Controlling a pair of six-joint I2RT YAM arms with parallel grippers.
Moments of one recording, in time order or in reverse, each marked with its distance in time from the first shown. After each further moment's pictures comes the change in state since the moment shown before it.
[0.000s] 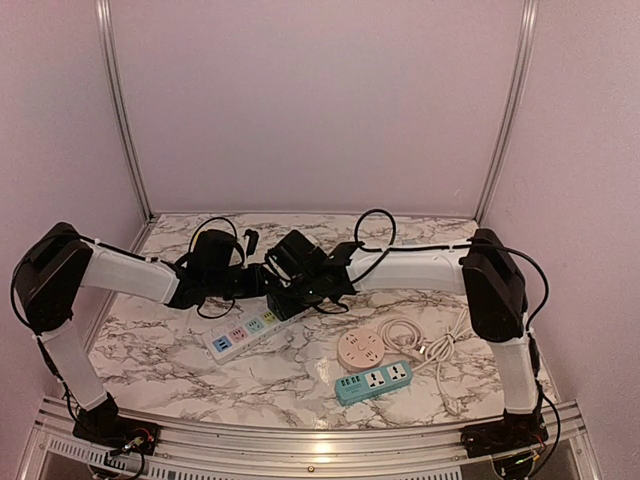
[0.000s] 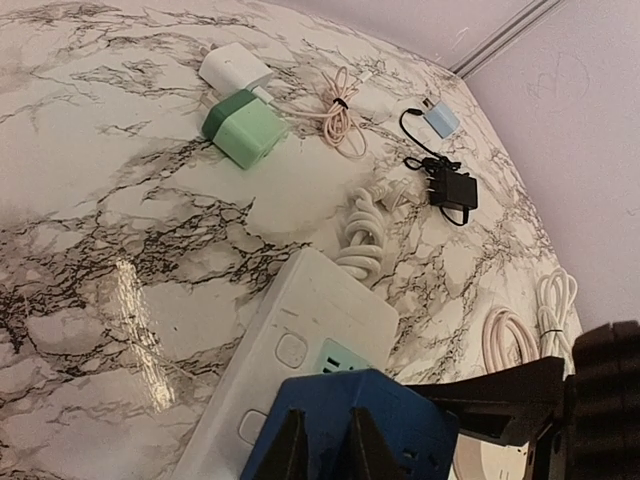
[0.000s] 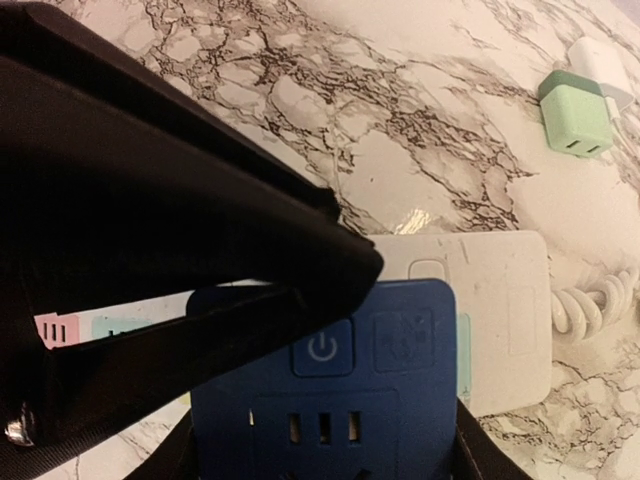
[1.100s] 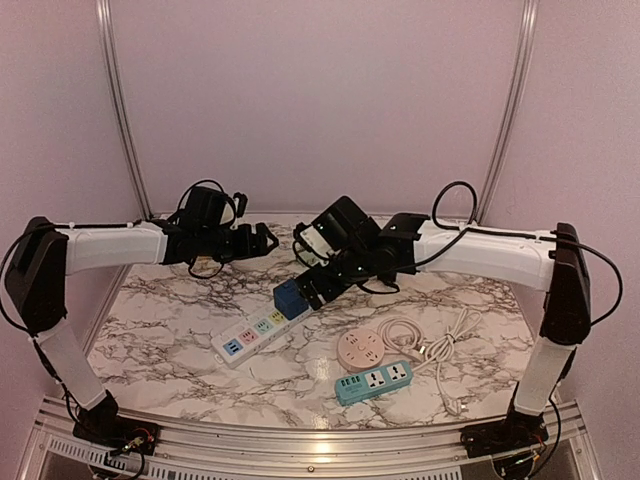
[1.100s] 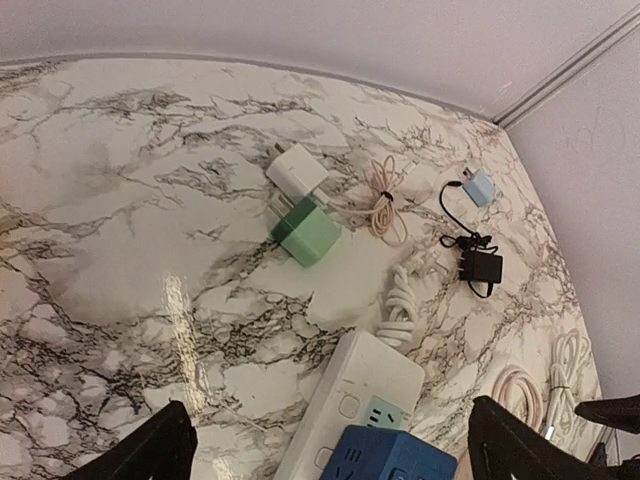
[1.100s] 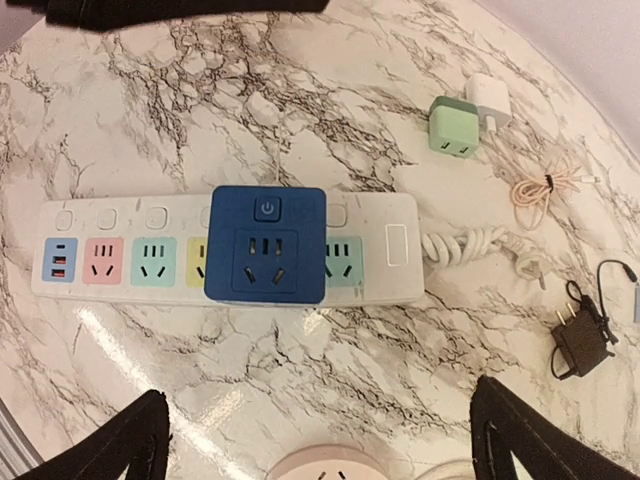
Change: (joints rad) left arm 0.087 -0.032 0.280 -0.375 -0.044 0.075; right arm -0.027 -0.336 -0.162 -0.126 0.002 -0.156
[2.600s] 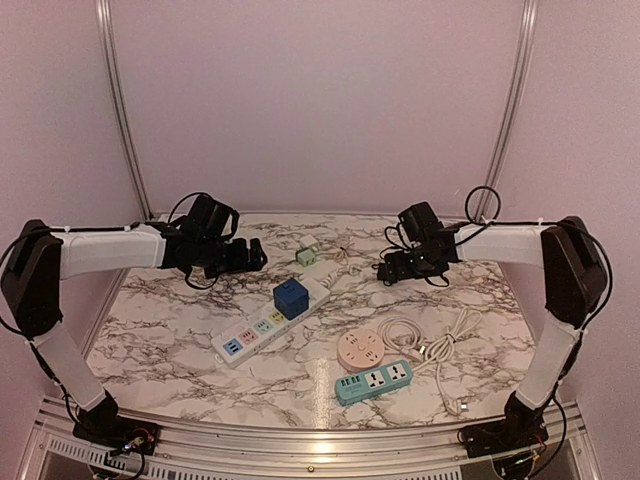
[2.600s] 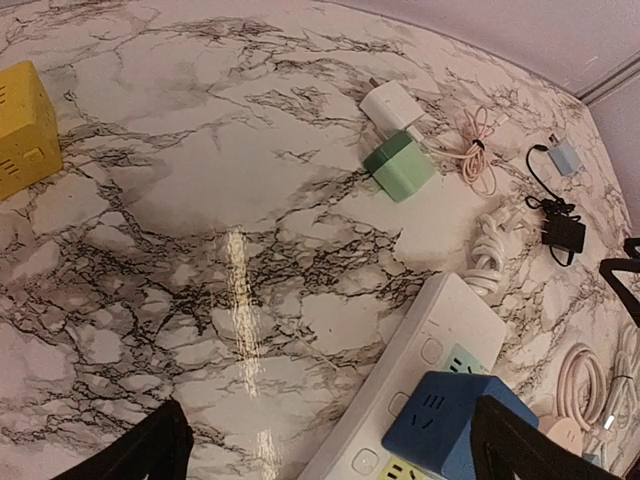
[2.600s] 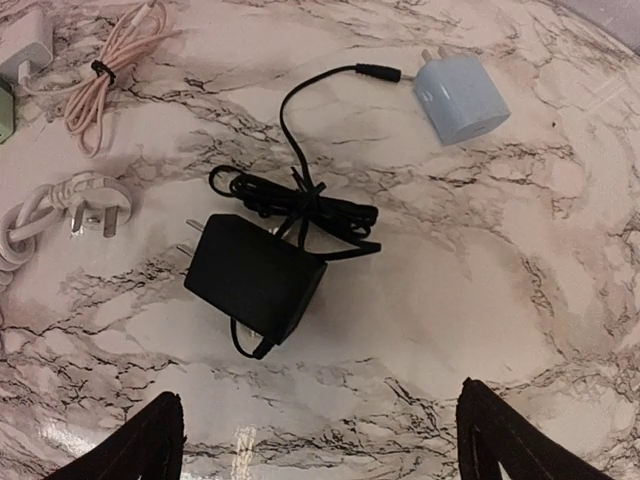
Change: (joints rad) left arm -0.005 -0.029 -0.004 -0.196 -0.182 -0.029; right arm -0.491 -0.067 -0.358 0.224 0.064 0.111
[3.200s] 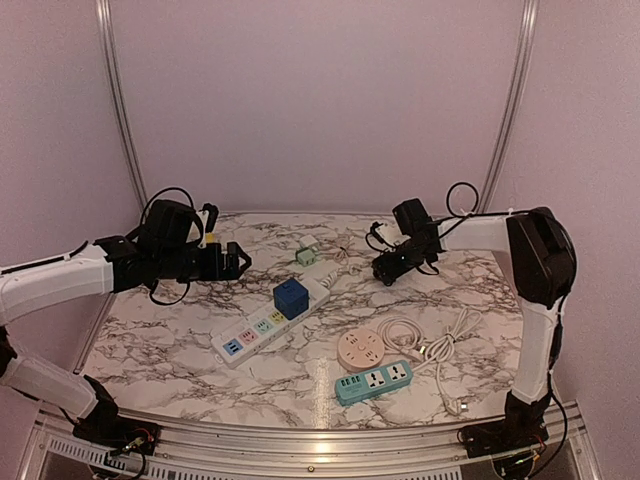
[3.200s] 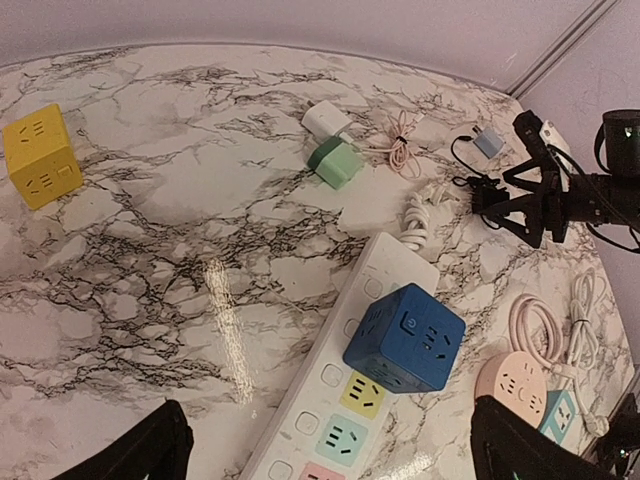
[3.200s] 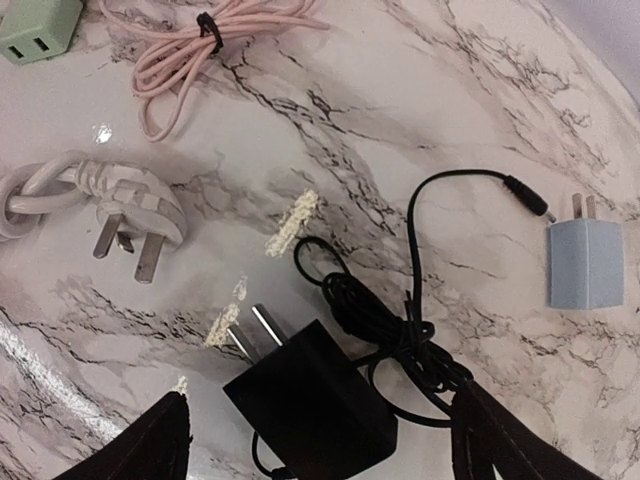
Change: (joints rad) left arm -0.057 -0.369 -0.218 -0.011 0.018 0.061; right arm -0.061 0.244 0.205 0.031 -0.218 -0.428
